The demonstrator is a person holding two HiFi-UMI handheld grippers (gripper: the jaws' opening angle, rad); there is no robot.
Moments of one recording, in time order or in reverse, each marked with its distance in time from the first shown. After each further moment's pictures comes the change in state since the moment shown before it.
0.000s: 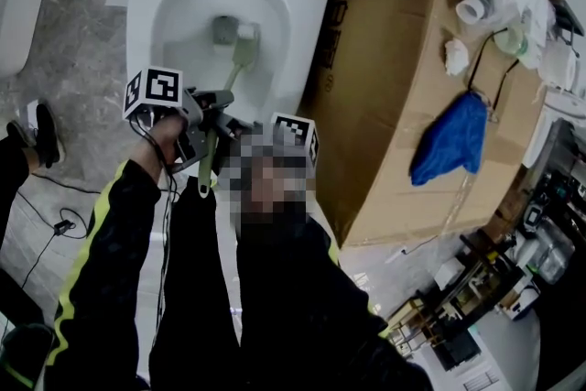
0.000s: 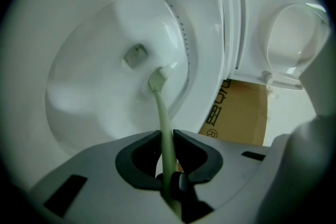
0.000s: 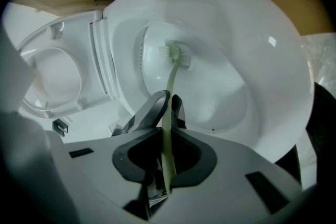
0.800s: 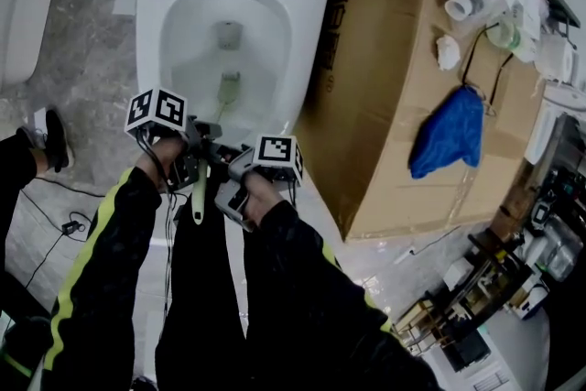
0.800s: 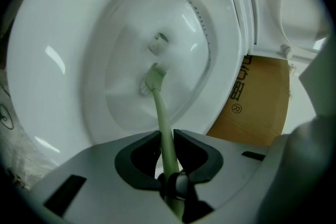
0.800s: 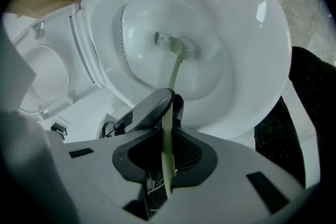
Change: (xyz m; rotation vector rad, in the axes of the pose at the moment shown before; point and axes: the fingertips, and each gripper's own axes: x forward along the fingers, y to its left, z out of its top) left arm -0.039 0.050 -0.049 0.032 0.163 0.287; right arm 0.003 -0.034 -0.064 0.117 0.153 -0.043
